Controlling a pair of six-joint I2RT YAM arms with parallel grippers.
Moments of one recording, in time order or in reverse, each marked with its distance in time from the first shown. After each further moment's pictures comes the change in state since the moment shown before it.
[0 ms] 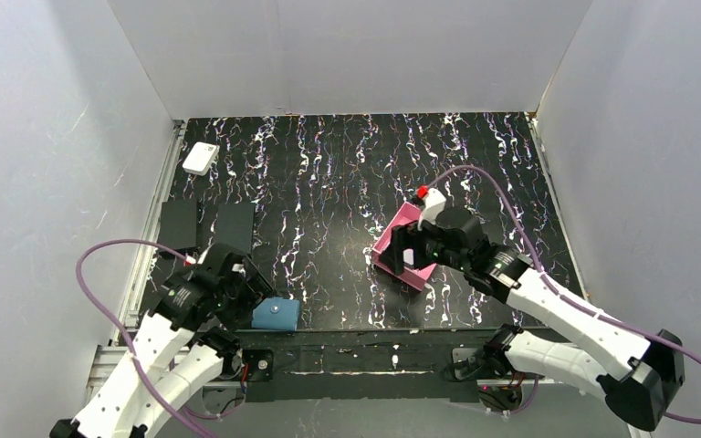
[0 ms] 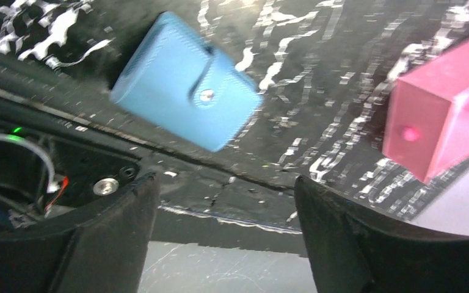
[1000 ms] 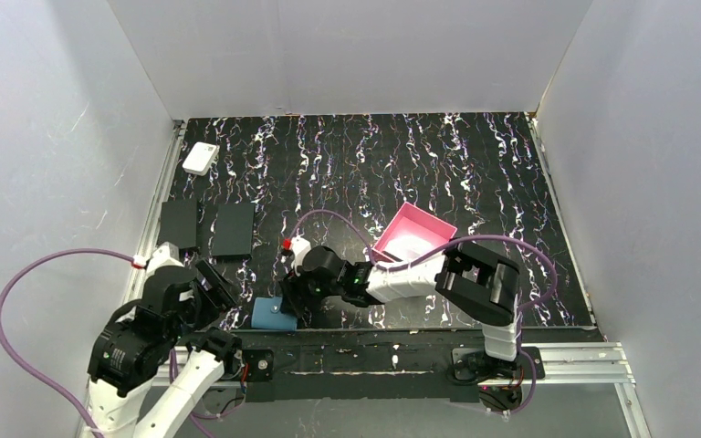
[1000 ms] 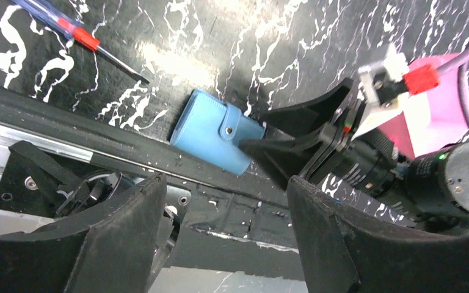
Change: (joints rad) left arm 0.087 -0.179 0.283 -0.214 -0.203 0.282; right arm 0.445 1.003 0.336 0.634 -0.154 0.029
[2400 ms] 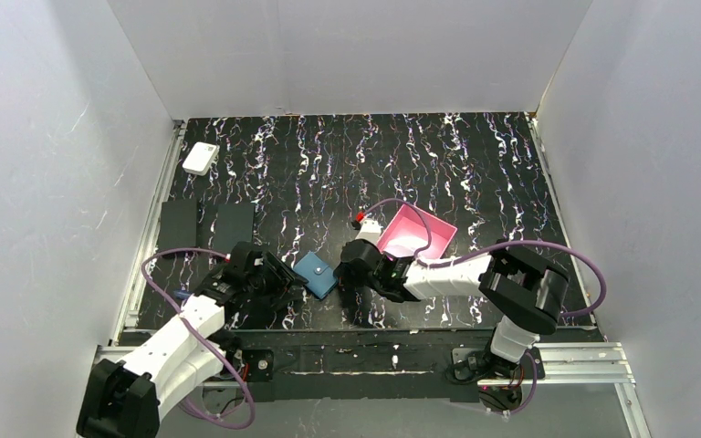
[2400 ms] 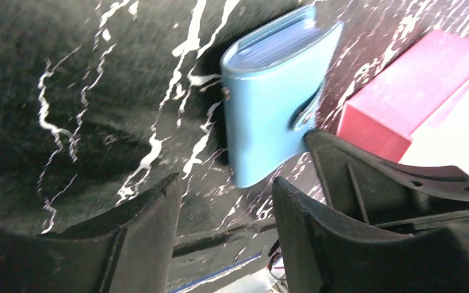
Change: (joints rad) left arm 0.001 0.429 -0.715 1.016 0.494 -0.356; right arm -0.124 -0.238 -0.274 -0.090 0.442 0.503
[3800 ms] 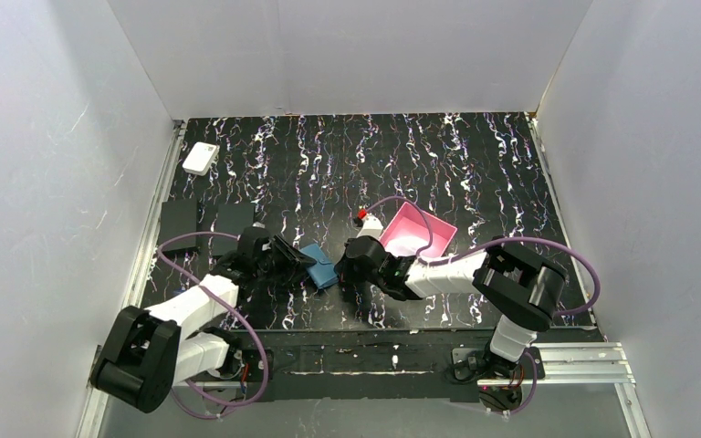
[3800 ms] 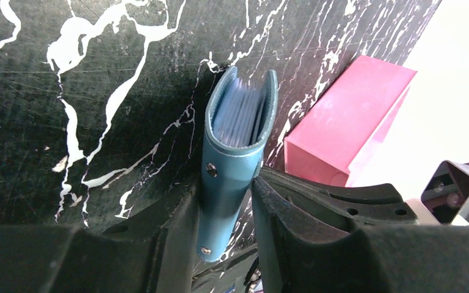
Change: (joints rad) left arm 0.011 0.277 0.017 0.455 0.018 -0.002; right arm -0.033 0.029 -0.032 0.124 -0.042 -0.064
